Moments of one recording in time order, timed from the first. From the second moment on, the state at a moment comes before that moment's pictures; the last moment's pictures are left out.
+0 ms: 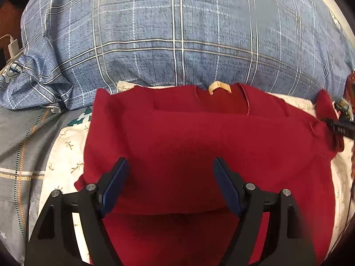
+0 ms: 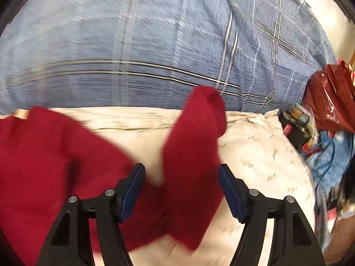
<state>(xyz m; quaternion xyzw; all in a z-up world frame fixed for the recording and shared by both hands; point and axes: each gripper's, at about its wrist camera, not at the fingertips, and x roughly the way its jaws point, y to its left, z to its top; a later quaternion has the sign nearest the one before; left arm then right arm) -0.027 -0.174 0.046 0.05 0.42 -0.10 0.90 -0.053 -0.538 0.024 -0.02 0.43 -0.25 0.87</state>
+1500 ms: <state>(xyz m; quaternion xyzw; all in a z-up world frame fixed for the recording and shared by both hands) -0.029 -0.120 0.083 -0.02 0.36 -0.08 0.93 -0.116 -0.500 0.154 0.17 0.30 0.04 0.94</state>
